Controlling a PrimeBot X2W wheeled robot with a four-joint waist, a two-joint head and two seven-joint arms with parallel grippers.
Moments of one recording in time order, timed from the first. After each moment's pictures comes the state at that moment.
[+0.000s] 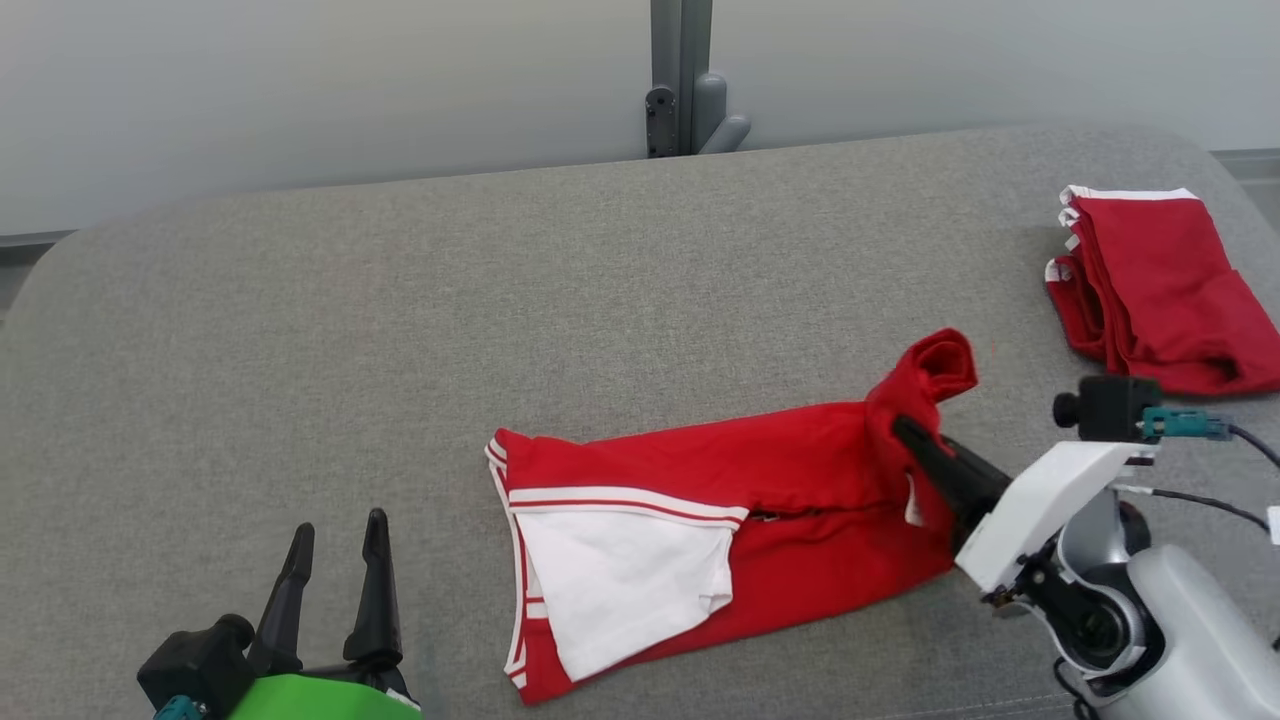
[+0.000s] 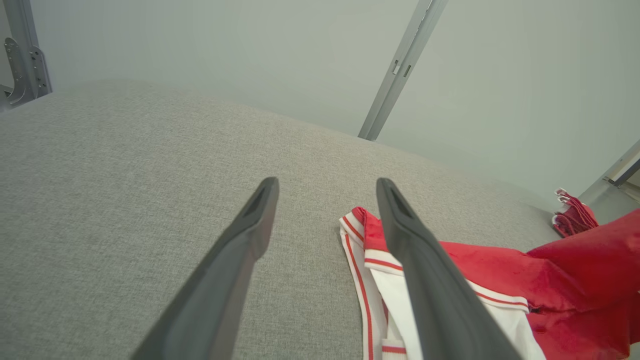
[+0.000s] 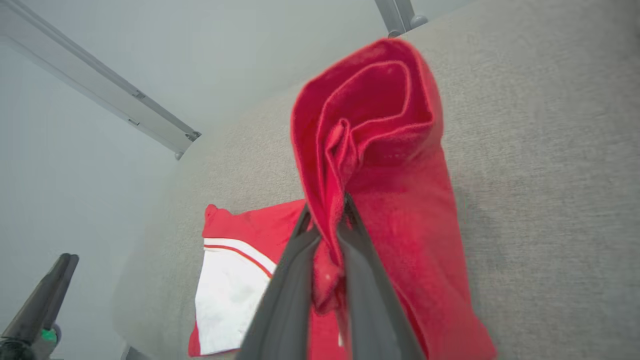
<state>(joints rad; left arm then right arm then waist) 0.06 0.20 -0.23 0.09 -0.61 0.03 -0.26 -0.24 -0.34 0.30 0.18 0.95 0.13 0.25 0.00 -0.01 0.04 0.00</state>
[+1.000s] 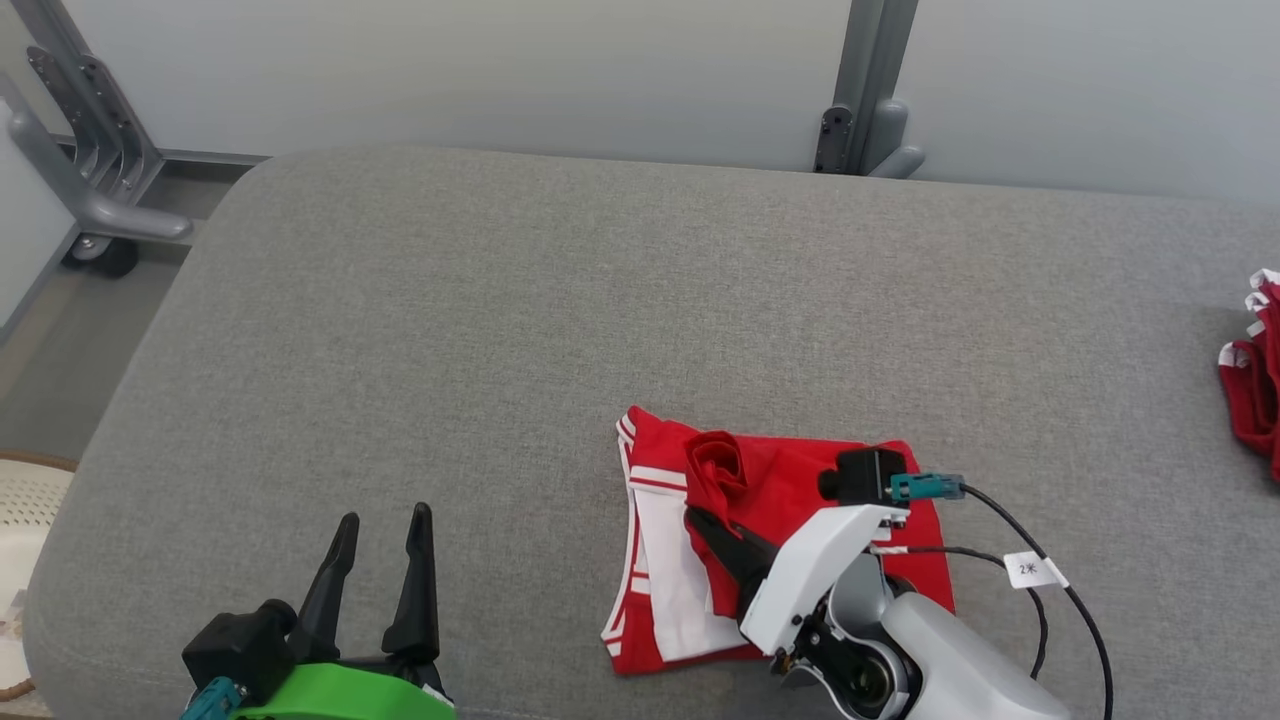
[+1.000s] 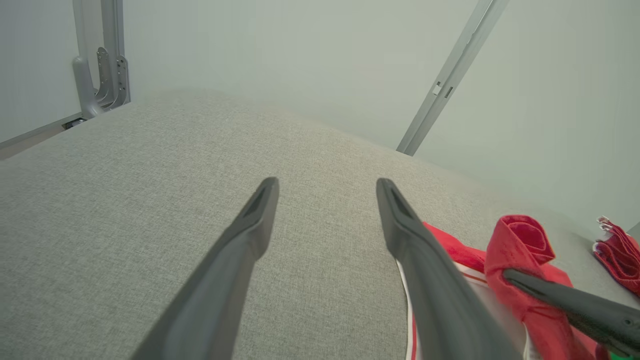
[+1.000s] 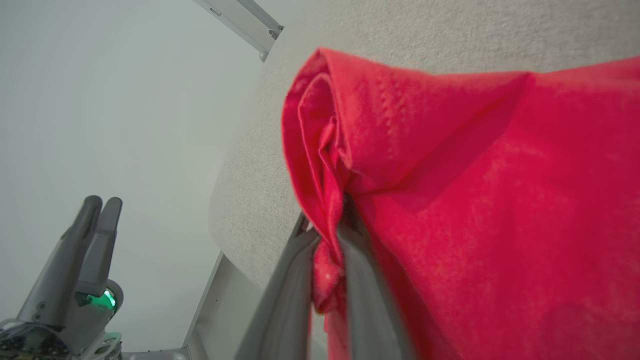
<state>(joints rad) 0.03 0.19 -0.29 0.10 -0.60 0.02 -0.25 -0.37 -0.05 0.59 0.52 1.01 0.13 0.10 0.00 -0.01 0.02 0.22</state>
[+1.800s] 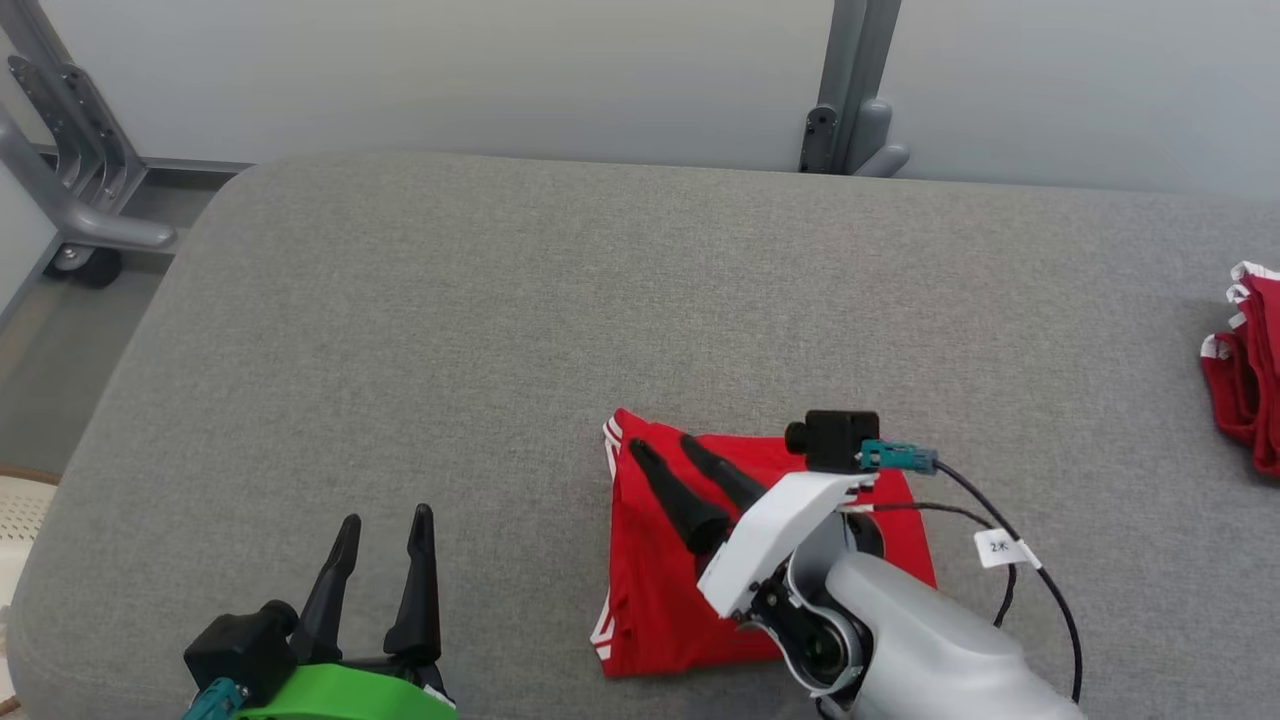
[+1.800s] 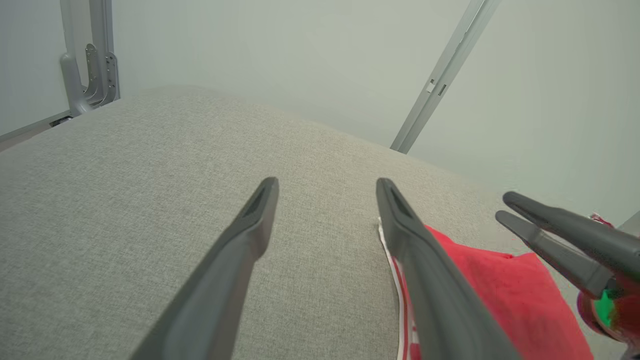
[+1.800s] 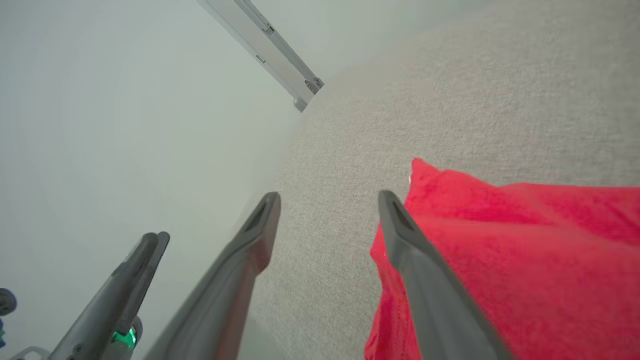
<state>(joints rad) 0.03 0.19 -0.29 0.10 -0.60 0.02 -0.25 -0.53 -0.05 0.85 0.60 1.16 0.13 -0.17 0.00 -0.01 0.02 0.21</state>
